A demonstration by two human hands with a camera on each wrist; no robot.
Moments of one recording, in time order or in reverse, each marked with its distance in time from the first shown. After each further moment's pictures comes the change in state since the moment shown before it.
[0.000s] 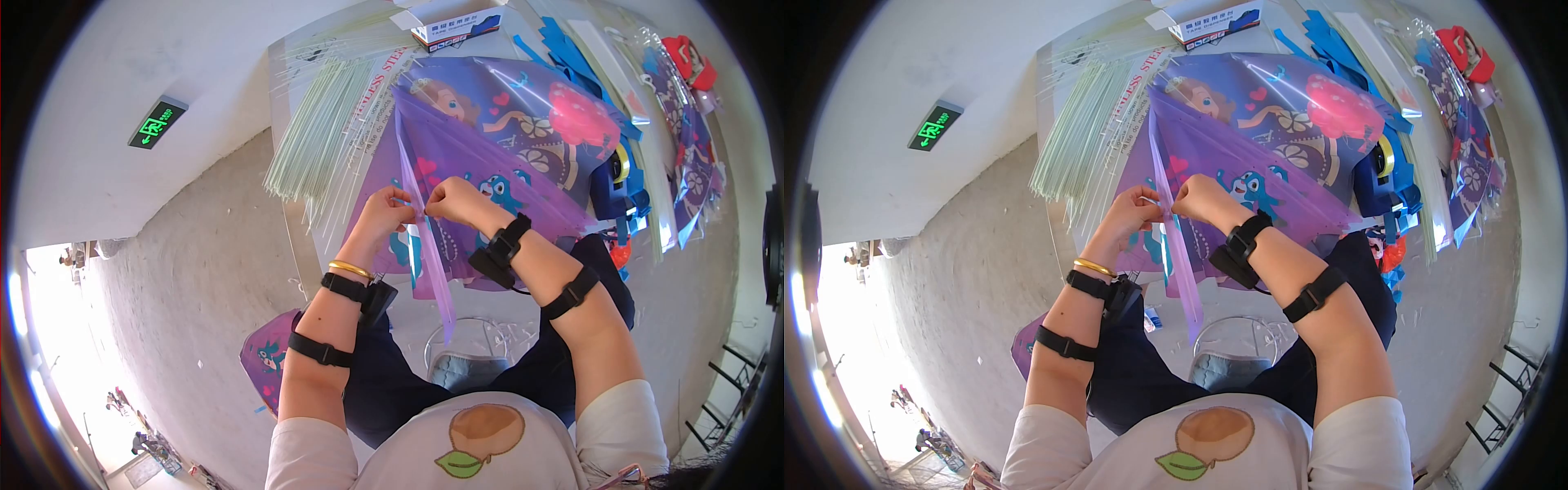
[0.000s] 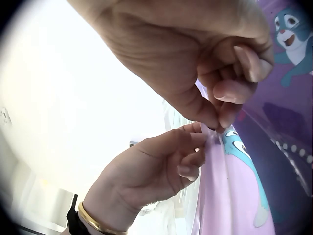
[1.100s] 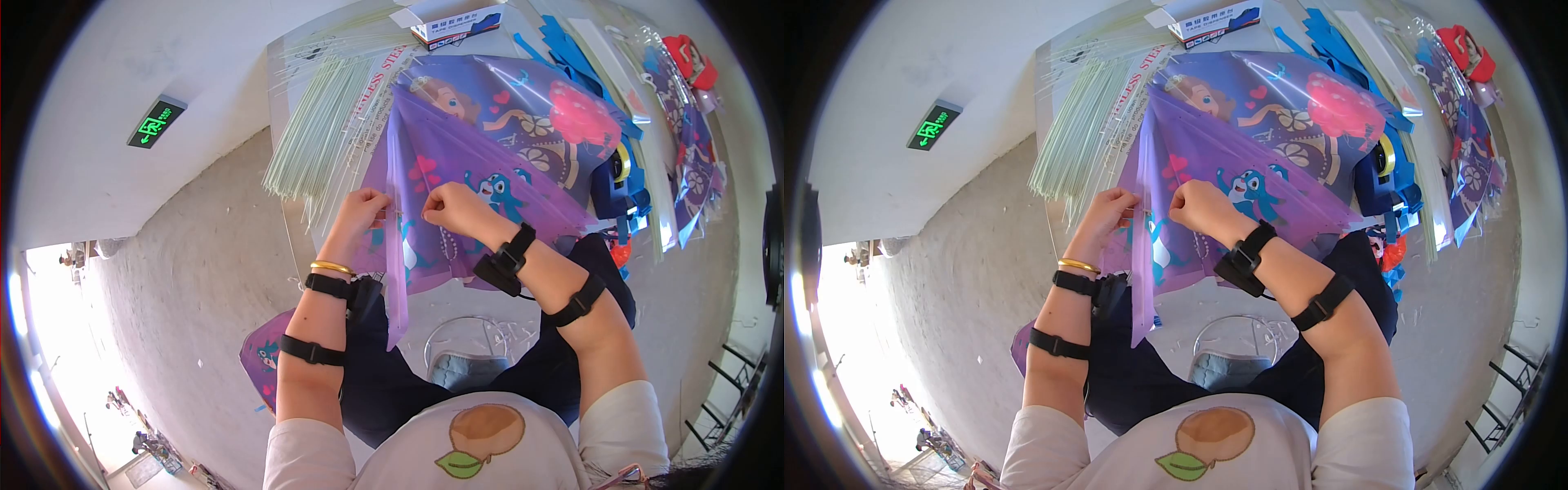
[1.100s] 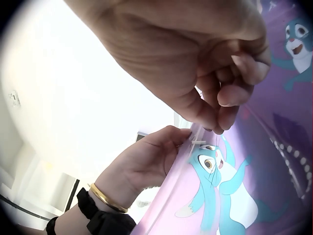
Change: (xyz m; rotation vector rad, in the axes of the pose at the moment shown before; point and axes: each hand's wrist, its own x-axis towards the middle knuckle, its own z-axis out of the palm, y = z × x) left_hand 0.006 -0.013 -0.033 -0.050 0.110 -0.004; right_hand -0.013 0.006 0.009 -0.093 0.078 -0.173
